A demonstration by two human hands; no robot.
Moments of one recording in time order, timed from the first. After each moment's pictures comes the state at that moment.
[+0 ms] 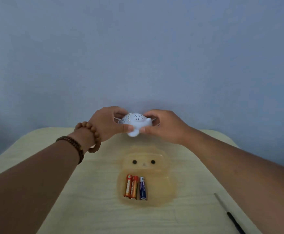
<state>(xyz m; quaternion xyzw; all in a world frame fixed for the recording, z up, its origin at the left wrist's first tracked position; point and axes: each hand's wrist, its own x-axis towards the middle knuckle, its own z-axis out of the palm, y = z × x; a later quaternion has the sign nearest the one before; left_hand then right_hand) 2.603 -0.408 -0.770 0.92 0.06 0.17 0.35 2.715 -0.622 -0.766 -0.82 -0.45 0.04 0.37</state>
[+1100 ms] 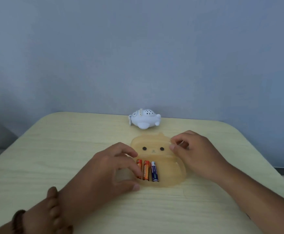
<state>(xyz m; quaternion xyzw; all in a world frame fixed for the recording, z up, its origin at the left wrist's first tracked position) 2.439 -0.486 -0.801 0.93 -0.04 0.16 0.32 2.615 -0.695 -0.790 -0.90 -0.31 0.01 0.31</state>
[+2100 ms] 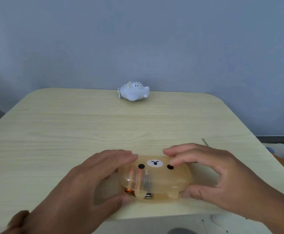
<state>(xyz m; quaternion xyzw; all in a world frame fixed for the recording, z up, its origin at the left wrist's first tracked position) 2.354 -0.533 -0.803 0.94 -0.05 0.14 0.31 2.508 -0.799 -0.780 -0.80 -0.47 0.12 0.35</state>
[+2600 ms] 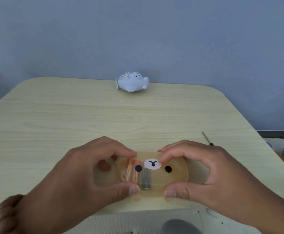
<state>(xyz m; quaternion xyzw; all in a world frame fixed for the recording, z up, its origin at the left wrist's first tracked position) 2.362 -0.539 -0.789 0.92 -0.02 0.11 0.39 2.485 -0.781 -0.771 -0.83 -0.41 0.14 0.34</state>
